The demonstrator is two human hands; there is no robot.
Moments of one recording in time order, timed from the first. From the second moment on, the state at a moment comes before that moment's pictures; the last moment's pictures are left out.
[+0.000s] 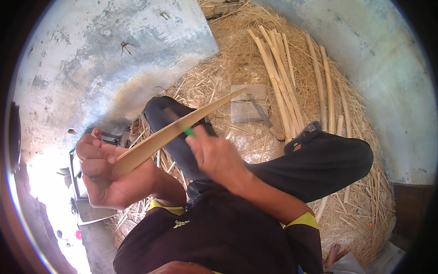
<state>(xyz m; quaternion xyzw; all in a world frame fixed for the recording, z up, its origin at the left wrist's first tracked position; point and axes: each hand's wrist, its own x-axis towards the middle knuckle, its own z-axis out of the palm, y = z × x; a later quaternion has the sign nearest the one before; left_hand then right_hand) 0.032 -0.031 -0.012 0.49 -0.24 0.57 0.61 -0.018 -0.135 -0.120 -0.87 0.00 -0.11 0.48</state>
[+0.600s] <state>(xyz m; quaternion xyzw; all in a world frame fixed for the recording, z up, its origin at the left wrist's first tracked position) 0.038 -0.015 -0.016 0.57 -0.31 0.59 0.48 0.003 -0.150 -0.149 -0.86 0.01 -0.11 0.50</state>
